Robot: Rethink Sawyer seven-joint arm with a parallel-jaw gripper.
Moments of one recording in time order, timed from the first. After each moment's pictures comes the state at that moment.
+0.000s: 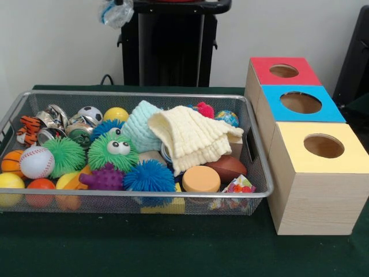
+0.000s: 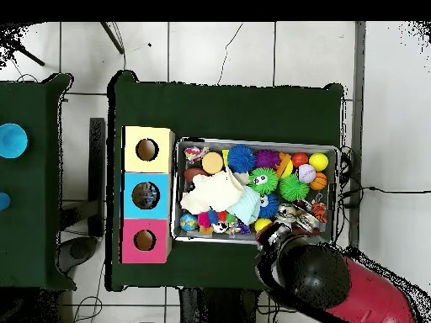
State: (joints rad) arm -0.51 -1.15 -0.06 1.98 -0.06 0.77 2.01
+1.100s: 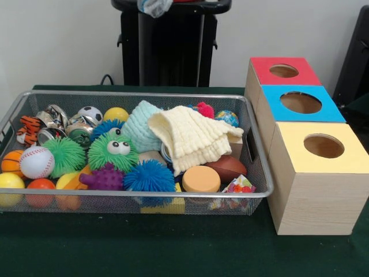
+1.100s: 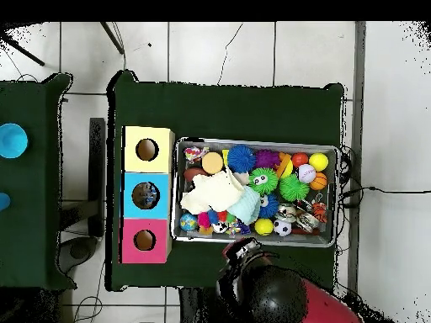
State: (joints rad) arm -0.24 -1.15 -0.28 2.05 0.11 0.76 2.08
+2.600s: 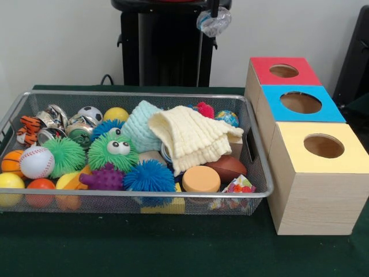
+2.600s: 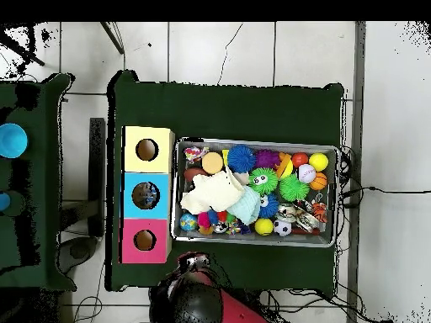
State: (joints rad) arm 0.10 -1.04 -0.44 2.20 0.34 0.57 2.48
